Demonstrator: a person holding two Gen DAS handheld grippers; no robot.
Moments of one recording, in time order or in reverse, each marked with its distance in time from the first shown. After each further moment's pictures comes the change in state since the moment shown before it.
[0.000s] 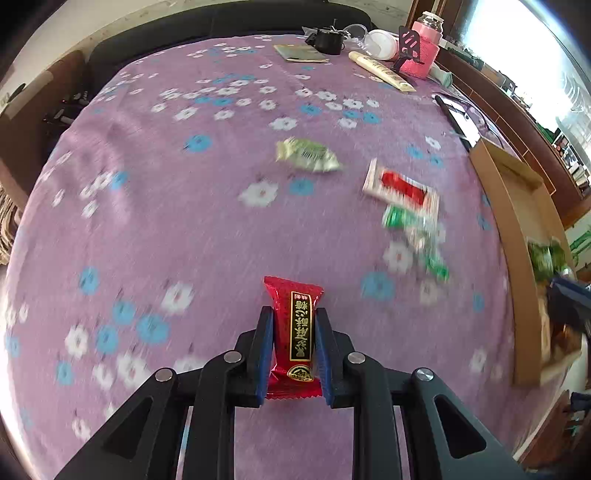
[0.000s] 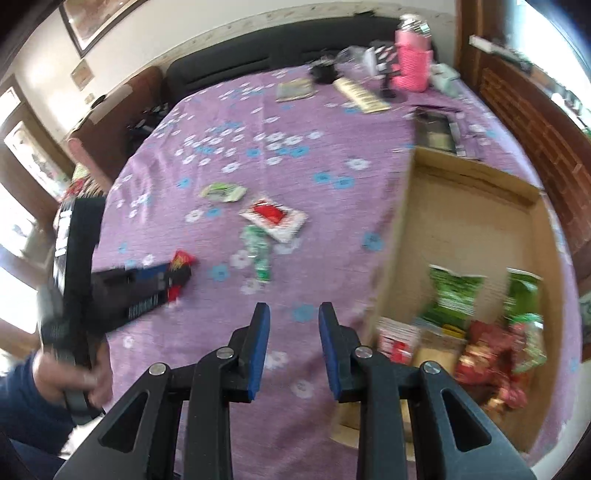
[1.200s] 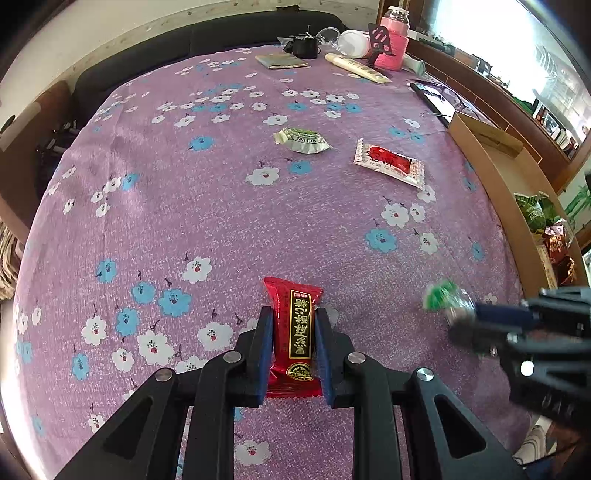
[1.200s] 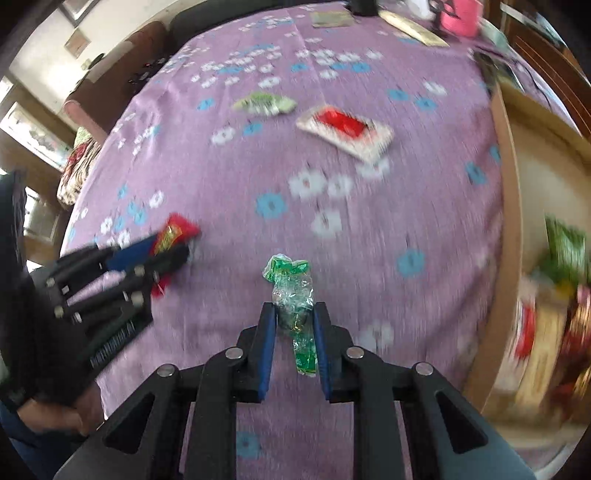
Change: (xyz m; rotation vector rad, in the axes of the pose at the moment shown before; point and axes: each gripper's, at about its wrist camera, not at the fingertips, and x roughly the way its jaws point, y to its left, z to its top) left arm -0.010 0.006 -0.025 0.120 -0.051 0.001; right arm 0.062 0.047 -0.038 0.025 0.151 -0.006
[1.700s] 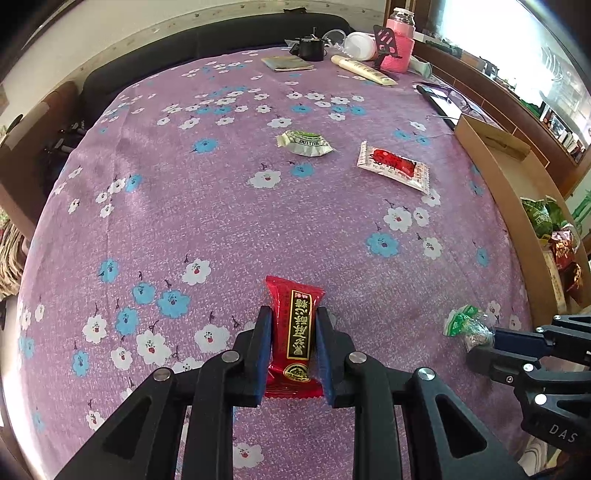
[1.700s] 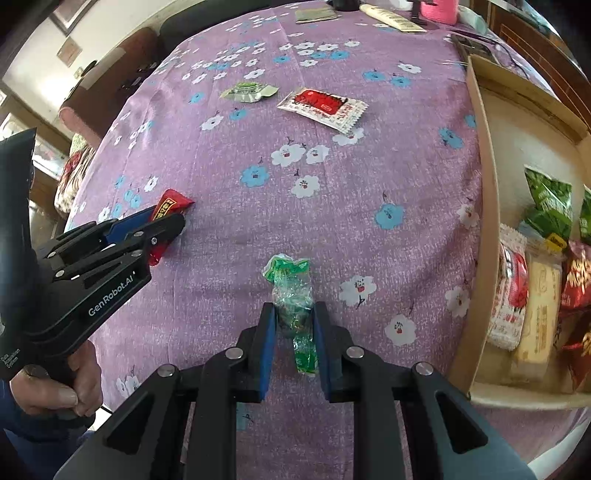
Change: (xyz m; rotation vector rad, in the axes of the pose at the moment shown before) left arm 0.001 -0.005 0.001 -0.022 -0.010 0.036; right arm -0.007 -0.011 -0.014 0.006 0.012 0.017
